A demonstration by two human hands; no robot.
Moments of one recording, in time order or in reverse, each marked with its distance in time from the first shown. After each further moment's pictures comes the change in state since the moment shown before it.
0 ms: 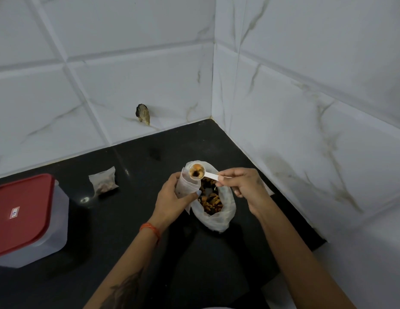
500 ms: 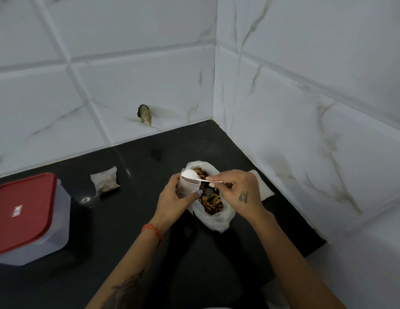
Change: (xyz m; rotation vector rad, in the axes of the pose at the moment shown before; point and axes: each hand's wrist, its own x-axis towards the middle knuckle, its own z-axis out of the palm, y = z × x) left_hand -0.008 0.008 0.003 -0.060 0.019 -0.010; right_hand 0.002 0.017 0.016 -0.608 0.197 -0.726
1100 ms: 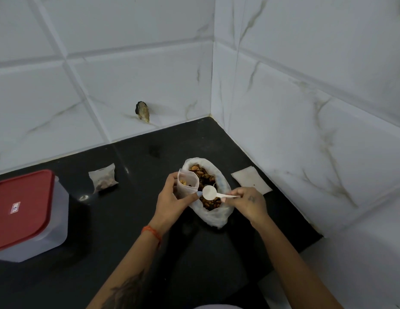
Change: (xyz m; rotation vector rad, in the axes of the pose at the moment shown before) left_hand -0.010 -0.009 0.004 -0.148 0.003 0.006; right_hand -0.030 0.027 -0.002 0.045 -0.268 0.863
